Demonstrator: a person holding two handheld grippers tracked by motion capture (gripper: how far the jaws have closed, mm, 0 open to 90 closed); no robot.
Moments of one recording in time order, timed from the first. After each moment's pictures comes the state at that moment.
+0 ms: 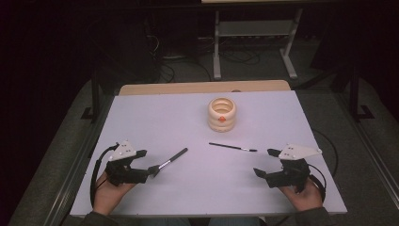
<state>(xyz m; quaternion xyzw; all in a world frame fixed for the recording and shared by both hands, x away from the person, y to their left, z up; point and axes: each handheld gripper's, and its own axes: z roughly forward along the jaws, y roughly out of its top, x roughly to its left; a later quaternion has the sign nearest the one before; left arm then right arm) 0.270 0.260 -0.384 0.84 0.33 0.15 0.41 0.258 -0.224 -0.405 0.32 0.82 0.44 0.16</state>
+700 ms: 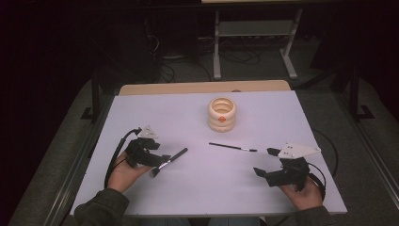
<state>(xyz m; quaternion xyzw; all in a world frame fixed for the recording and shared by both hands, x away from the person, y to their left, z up) 0.326 0.218 -0.392 0.89 0.34 0.10 0.30 0.262 -0.224 -0.405 0.32 0.83 0.44 0.16</state>
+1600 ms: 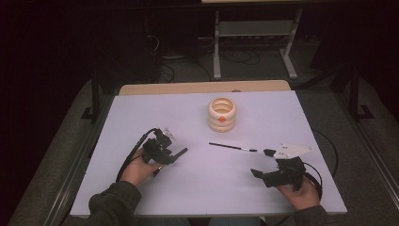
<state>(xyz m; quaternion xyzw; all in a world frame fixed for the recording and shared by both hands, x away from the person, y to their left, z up) 0.348 0.180 -0.413 0.92 0.33 0.07 0.20 0.264 -0.216 -0.409 0.31 0.84 0.43 0.15</state>
